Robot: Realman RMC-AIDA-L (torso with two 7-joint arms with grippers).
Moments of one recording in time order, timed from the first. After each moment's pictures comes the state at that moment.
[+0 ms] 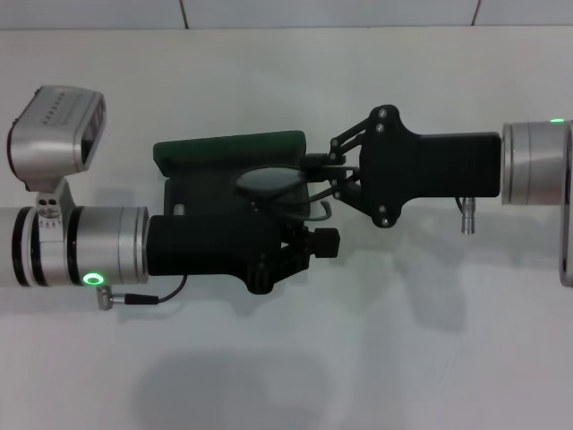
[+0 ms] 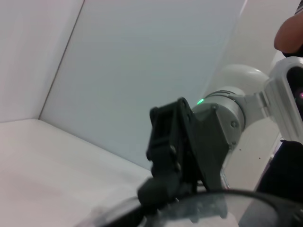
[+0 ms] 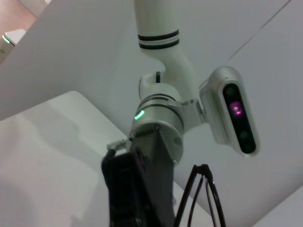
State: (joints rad) left arm -0.60 -2.08 0.85 0.37 1.83 1.69 -1.29; right arm 0.51 2.03 -1.51 -0.93 -1.38 -1.26 0.53
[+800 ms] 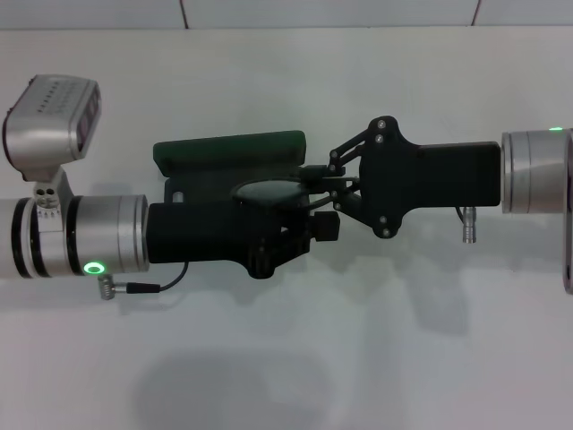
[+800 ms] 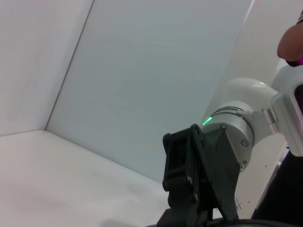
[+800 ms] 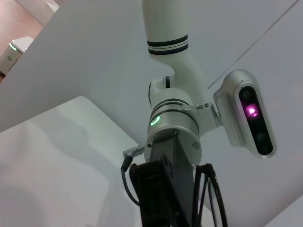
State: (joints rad) left arm -0.60 -2.08 0.85 0.37 1.80 1.68 -1.29; right arm 0.51 2.02 -1.52 -0.92 -1.38 -1.28 0.54
